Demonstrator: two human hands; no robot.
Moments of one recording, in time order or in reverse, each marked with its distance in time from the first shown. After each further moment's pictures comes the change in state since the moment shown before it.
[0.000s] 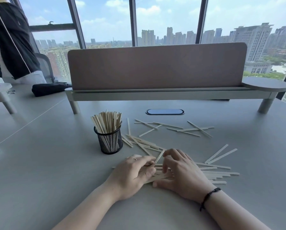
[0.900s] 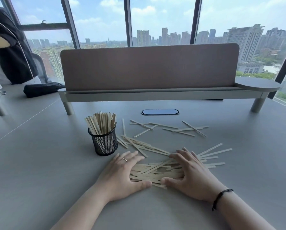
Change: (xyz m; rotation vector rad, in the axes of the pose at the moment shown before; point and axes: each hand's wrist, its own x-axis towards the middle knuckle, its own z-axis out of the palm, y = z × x) left_hand 0.002 -0.003 -0.010 0.298 -0.140 -0.113; right_hand -0.021 0.024 -0.016 0.017 -0.089 0.222
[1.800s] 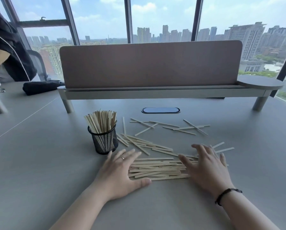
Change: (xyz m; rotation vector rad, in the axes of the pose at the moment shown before) left_hand -0.002 -0.002 -0.005 0.055 -0.046 -0.107; right_hand 0.004 0.015 -0.004 -0.057 0.216 0.421
